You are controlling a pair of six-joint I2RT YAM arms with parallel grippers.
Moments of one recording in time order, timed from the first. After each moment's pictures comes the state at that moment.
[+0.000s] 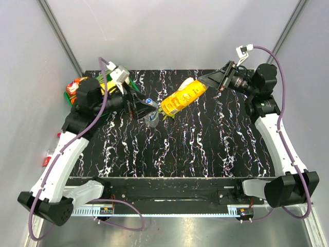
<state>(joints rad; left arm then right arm) -0.34 1.05 1.28 -0.37 0.75 -0.26 0.14 1.26 1.29 0.07 -0.87 0.84</state>
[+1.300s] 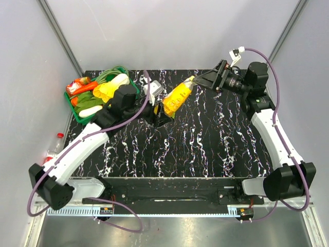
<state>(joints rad) -0.63 1.25 1.24 -0.40 0.49 -0.08 0.16 1.32 1.29 0.01 -0.86 0.87</state>
